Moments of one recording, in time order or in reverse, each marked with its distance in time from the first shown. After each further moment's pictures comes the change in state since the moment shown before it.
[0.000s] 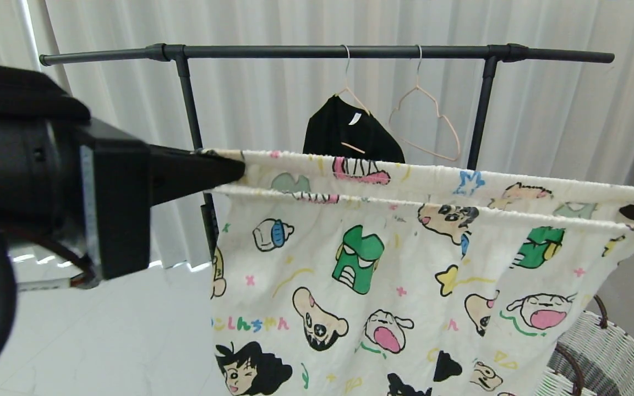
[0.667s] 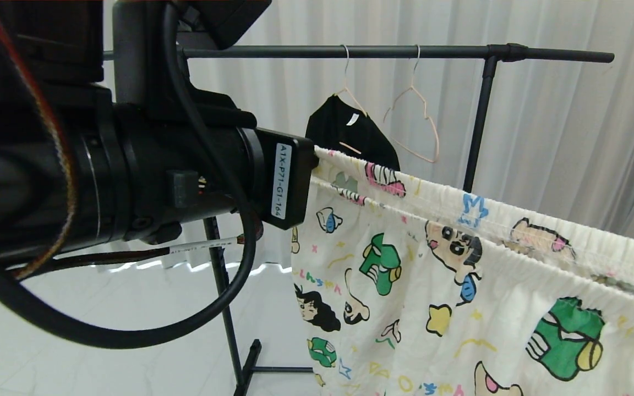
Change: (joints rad) left arm 0.031 0.181 0.003 -0.215 0.021 -0.001; right arm 0.352 -0.053 -0.002 0.070 0.180 0.088
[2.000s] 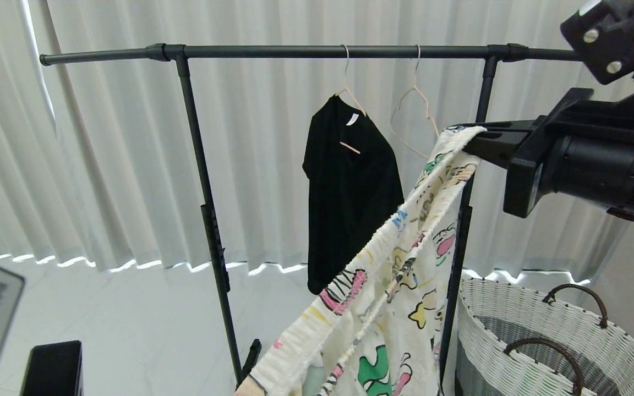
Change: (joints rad) left arm -0.471 -0.334 0.417 0.059 -0.001 -0.005; right arm -0.343 0.365 0.159 -0.906 -0.049 -0.133
